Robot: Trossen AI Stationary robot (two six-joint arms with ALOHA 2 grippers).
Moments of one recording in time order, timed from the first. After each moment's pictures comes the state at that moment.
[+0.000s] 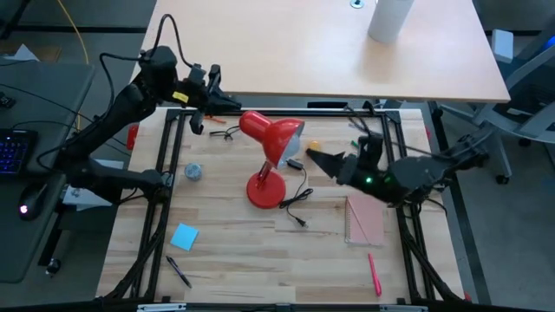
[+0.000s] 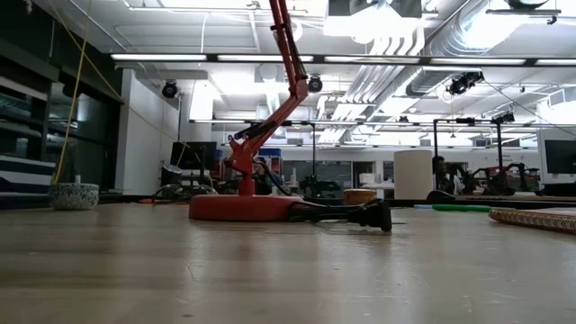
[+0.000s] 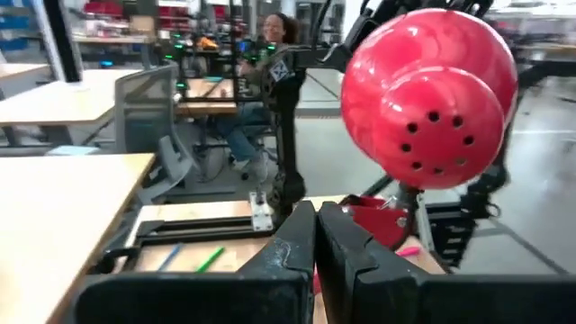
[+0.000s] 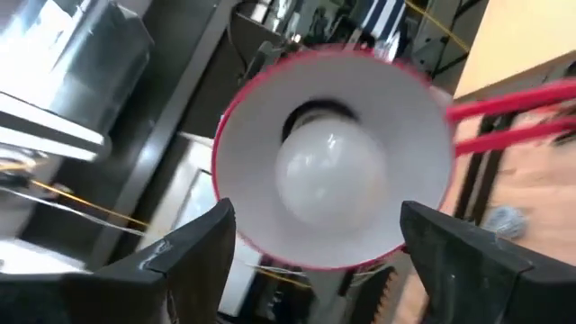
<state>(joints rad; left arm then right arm) 0.64 1.18 1.45 -0.39 0.78 0.08 0.47 1.38 1.52 -0.07 0.91 1.08</state>
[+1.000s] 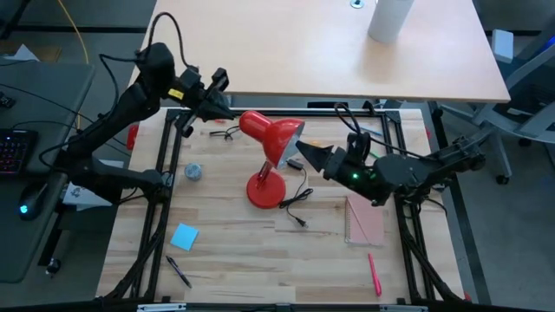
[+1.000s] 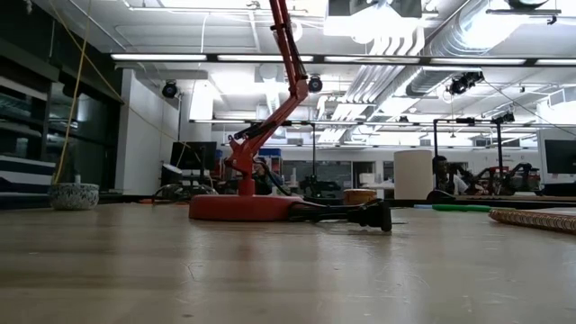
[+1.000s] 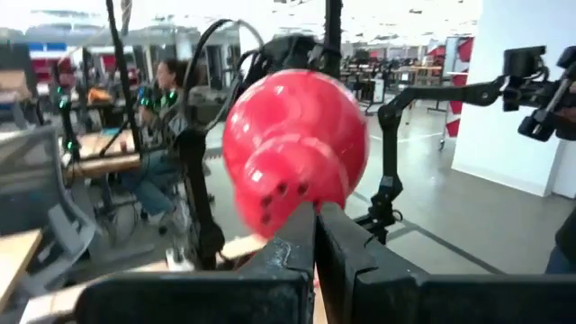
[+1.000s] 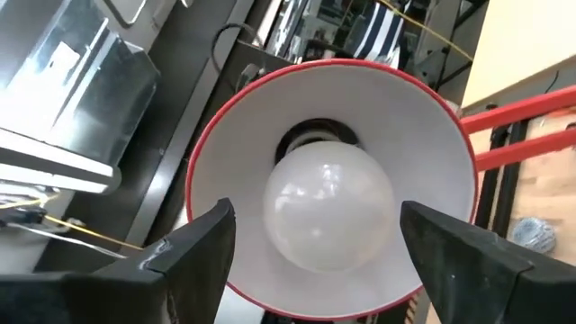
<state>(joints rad) 0.62 1.21 1.45 -0.20 1.10 0.02 0.40 1.44 1.52 0.06 0.91 1.11</state>
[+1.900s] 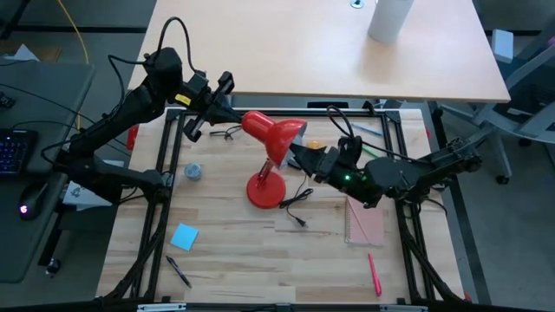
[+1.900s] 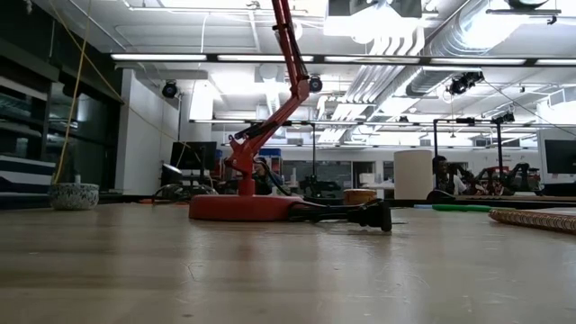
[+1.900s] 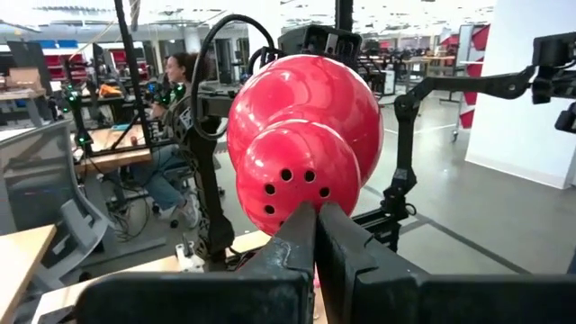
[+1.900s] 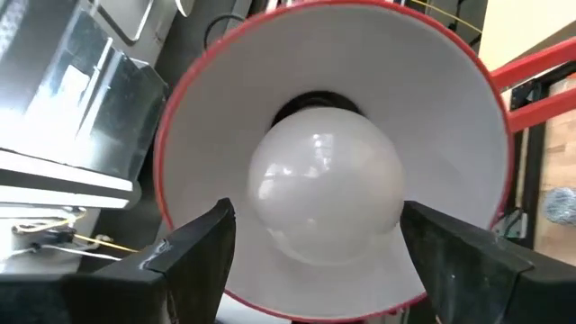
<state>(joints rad) 0.56 1.23 1.45 -0.21 1.01 0.07 0.39 1.49 1.52 0.12 0.88 1.21</state>
